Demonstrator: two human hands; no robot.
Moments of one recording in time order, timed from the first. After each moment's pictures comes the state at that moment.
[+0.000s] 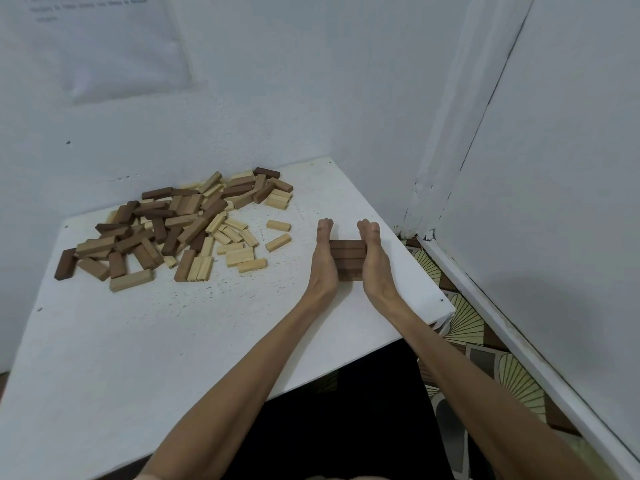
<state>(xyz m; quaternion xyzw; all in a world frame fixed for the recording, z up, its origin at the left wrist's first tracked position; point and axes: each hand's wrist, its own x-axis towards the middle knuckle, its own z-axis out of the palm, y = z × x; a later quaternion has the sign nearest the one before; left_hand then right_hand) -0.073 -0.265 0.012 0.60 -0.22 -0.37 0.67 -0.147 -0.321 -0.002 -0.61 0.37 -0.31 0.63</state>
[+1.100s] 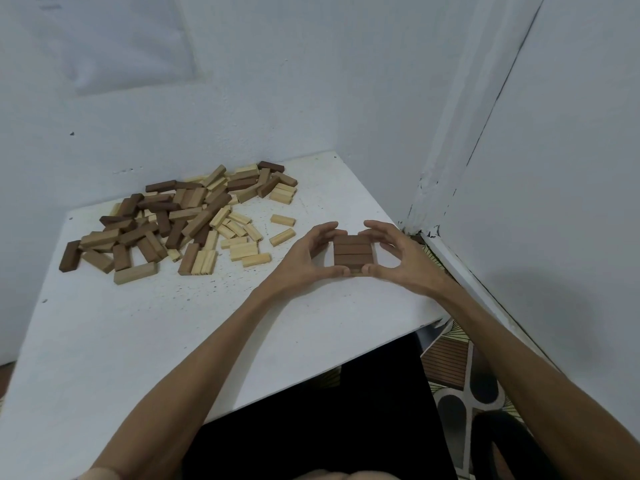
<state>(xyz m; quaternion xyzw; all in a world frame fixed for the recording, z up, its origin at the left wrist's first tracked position) 0.002 -0.232 -0.010 0.65 -0.50 -0.34 0.47 -0.204 -0.382 -0.003 -0.83 0.22 -0.17 0.48</state>
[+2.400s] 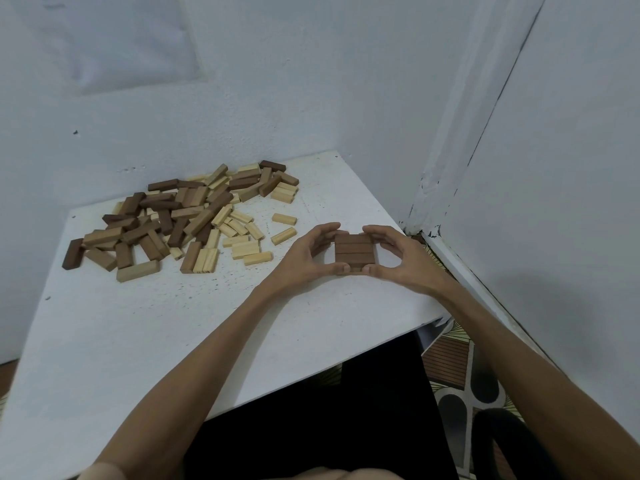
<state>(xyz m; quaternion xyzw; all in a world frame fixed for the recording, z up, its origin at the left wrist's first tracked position) 0.003 -0.231 -0.007 0.64 -0.49 -0.34 0.48 -0.205 -0.380 -0.002 -0.84 0.22 -0.17 0.46</state>
